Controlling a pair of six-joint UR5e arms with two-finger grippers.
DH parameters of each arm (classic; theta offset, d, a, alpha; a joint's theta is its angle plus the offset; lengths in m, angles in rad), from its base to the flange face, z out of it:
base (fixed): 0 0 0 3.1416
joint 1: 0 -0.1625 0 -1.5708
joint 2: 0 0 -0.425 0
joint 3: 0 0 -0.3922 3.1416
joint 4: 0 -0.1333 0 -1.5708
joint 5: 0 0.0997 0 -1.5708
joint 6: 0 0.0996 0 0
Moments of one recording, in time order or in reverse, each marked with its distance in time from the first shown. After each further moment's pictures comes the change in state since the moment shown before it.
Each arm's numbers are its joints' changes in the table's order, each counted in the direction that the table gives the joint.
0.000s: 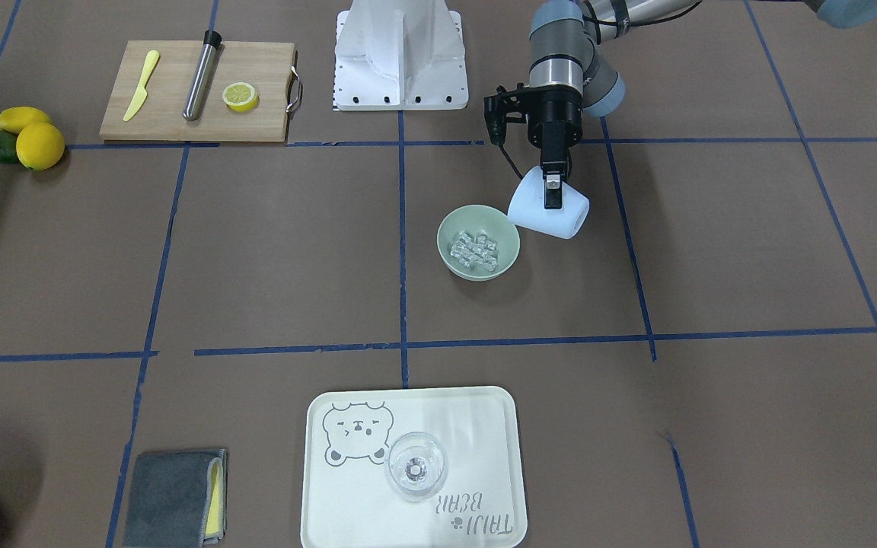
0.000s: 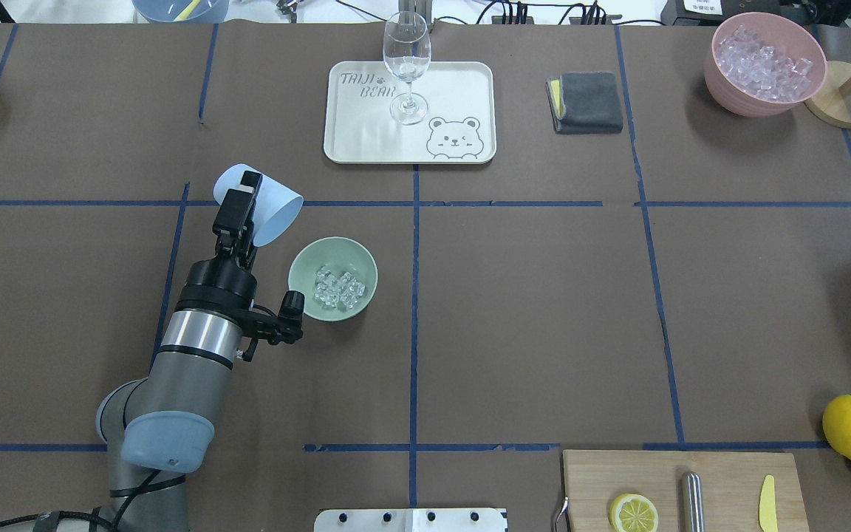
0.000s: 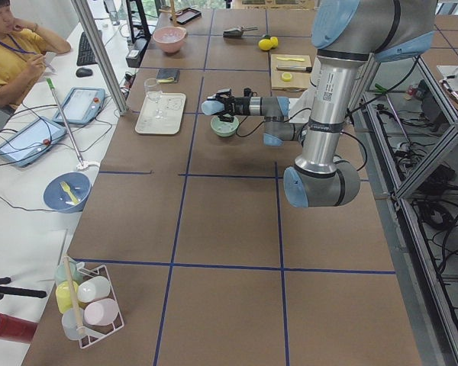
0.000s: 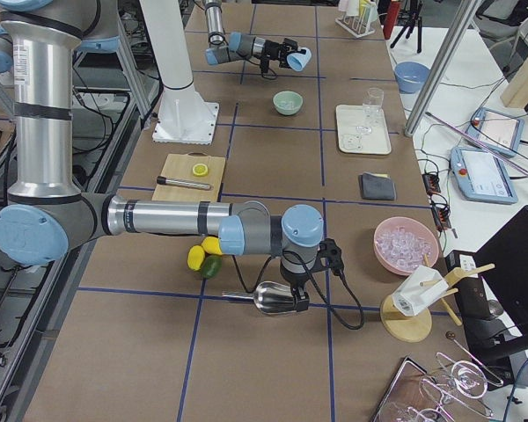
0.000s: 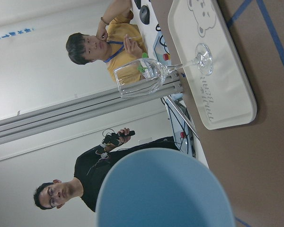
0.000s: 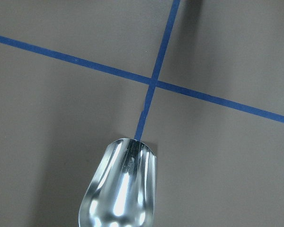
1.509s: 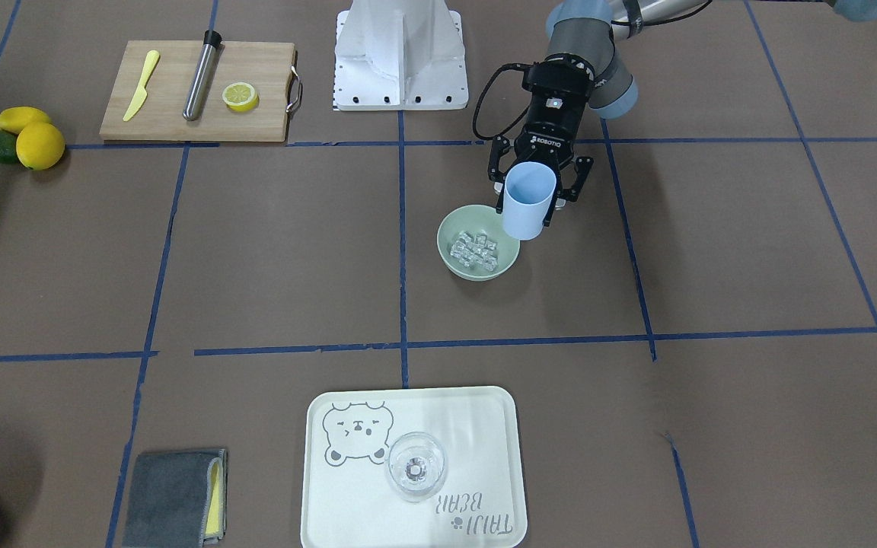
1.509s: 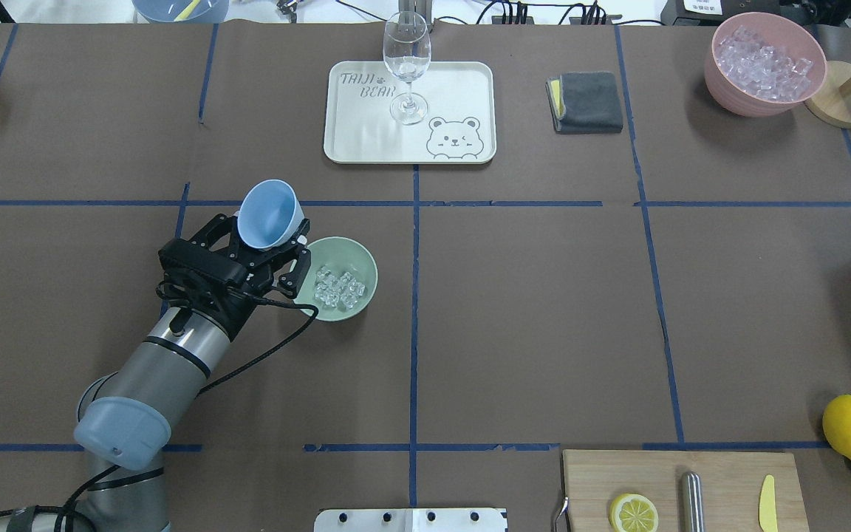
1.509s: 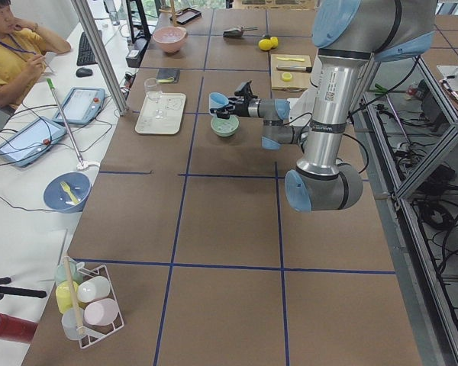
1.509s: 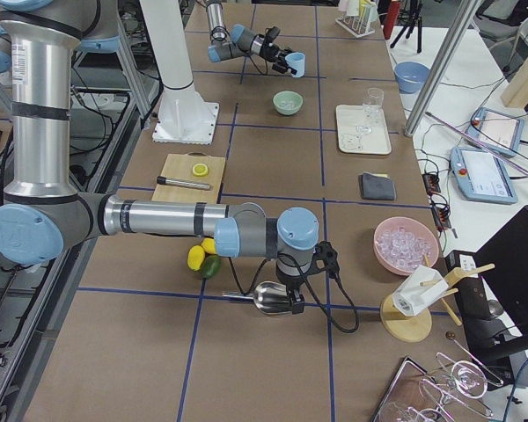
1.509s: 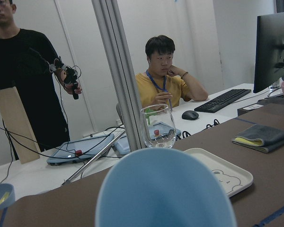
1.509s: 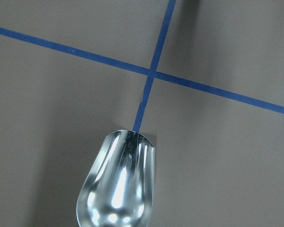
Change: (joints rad) left arm 0.025 0.066 -0.024 0.099 -0.281 -1.554; right arm -0.001 -0.022 0.008 -0.002 -0.001 -0.006
